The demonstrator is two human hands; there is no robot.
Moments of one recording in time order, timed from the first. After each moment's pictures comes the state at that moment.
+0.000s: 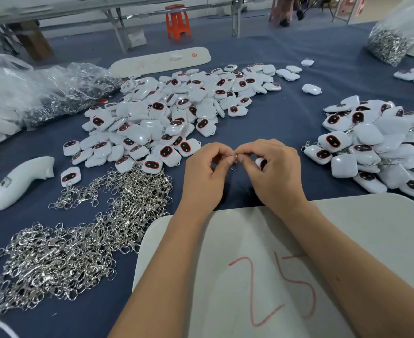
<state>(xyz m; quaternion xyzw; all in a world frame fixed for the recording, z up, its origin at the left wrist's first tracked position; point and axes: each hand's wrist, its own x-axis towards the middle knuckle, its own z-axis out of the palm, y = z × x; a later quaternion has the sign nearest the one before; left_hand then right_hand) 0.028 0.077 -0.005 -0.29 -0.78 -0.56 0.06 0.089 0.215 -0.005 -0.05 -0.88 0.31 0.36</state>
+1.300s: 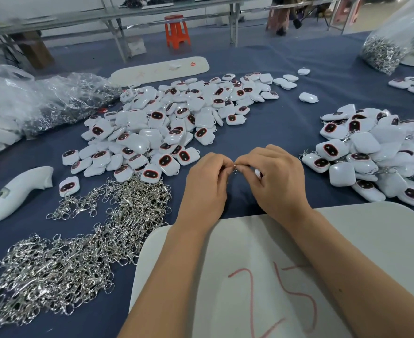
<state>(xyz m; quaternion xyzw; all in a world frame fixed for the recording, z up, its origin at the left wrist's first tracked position) 0.030 0.076 -0.006 -0.34 -0.81 -0.46 0.14 0.089 0.226 -0.005 0.01 -0.90 0.20 0.39</state>
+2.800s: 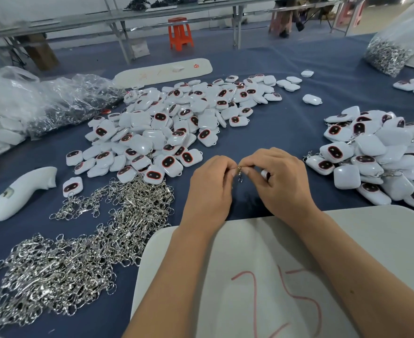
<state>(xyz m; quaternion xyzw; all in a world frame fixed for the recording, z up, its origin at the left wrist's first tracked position) 0.033 0.077 -0.006 -0.34 -0.81 -0.46 0.14 0.088 0.234 -0.007 0.02 -0.90 0.25 0.35</state>
